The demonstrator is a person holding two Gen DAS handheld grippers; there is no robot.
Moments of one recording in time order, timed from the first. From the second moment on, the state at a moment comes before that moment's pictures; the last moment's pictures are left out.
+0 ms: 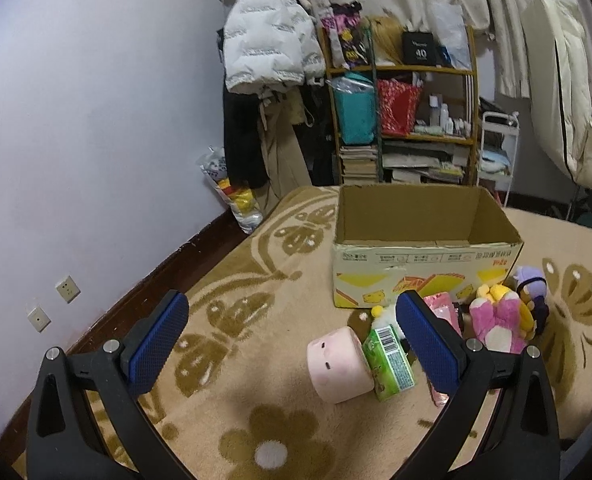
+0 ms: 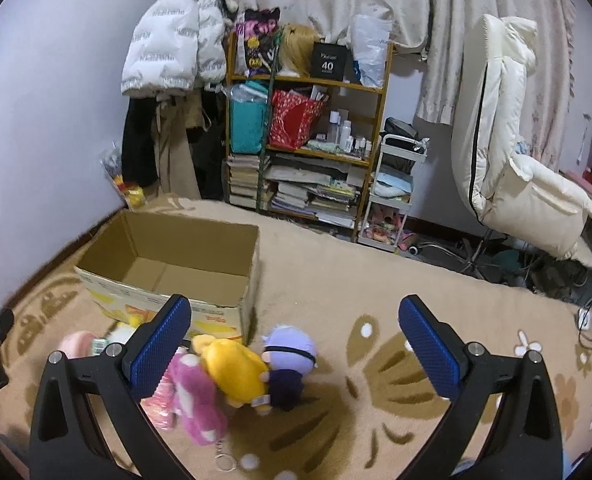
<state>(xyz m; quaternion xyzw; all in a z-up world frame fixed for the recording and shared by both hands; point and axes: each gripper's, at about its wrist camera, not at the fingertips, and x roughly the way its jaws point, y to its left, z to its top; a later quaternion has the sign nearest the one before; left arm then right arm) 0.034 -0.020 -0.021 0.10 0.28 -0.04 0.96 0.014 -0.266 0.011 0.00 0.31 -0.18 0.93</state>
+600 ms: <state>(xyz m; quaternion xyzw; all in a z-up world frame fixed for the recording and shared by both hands) 0.107 -0.034 -0.073 0.10 0.35 -0.03 0.93 0.089 -0.334 -0.058 0.15 0.41 -0.19 0.88</state>
